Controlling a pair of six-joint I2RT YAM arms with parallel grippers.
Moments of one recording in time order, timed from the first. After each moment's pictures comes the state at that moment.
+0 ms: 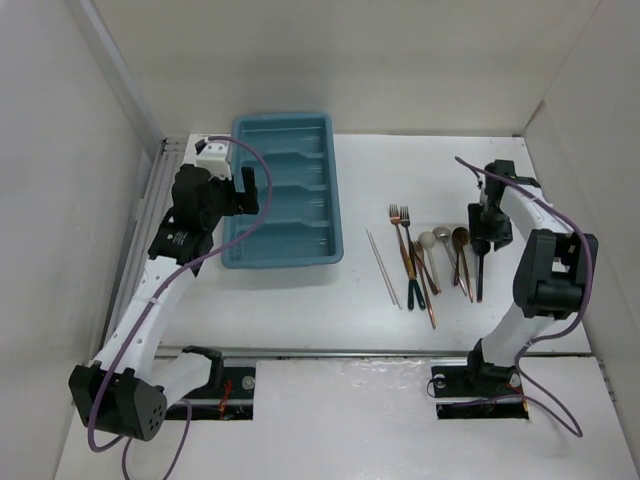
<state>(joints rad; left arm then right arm) -0.22 1.07 1.02 -0.27 -0.04 -0.07 -0.10 1.73 1.30 -0.87 0.18 -0.06</state>
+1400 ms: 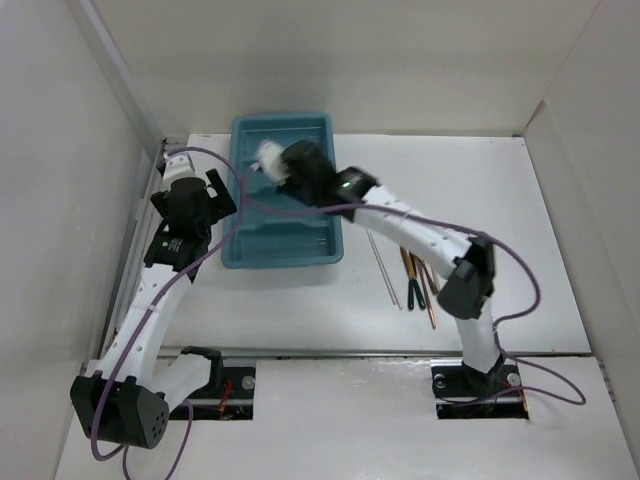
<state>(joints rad) -0.17 1.03 0.96 -0.36 -0.37 -0.35 0.84 1.98 2.04 -0.70 0.37 -0.40</state>
